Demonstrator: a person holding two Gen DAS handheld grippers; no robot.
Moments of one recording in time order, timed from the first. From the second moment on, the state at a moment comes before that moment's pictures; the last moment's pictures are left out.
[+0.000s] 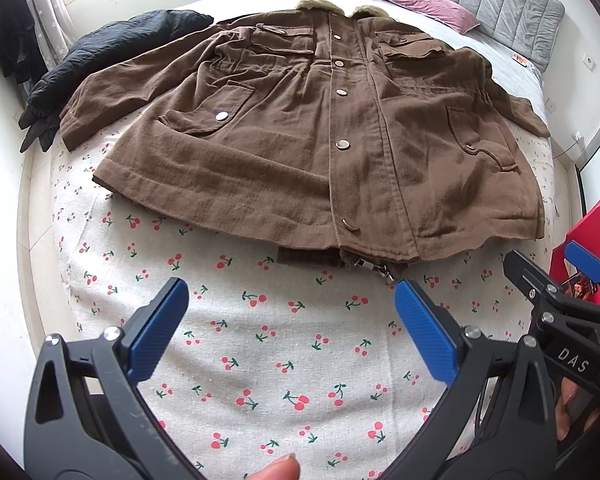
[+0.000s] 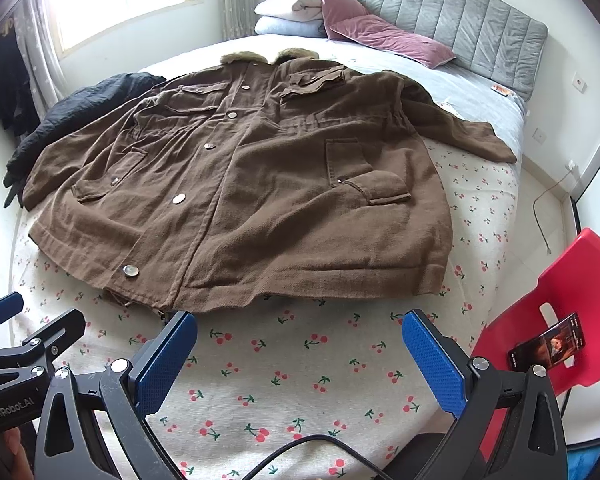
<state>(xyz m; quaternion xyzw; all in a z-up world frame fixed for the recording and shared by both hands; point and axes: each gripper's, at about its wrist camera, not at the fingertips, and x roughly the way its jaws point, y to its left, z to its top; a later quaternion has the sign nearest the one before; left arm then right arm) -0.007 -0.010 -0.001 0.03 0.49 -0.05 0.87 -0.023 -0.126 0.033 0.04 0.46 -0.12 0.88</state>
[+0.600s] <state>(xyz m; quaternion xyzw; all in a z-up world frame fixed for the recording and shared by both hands) -0.009 -0.010 -0.005 0.03 0.49 -0.05 0.87 -0.021 -0.125 0.029 0.04 0.46 -0.11 0.88</state>
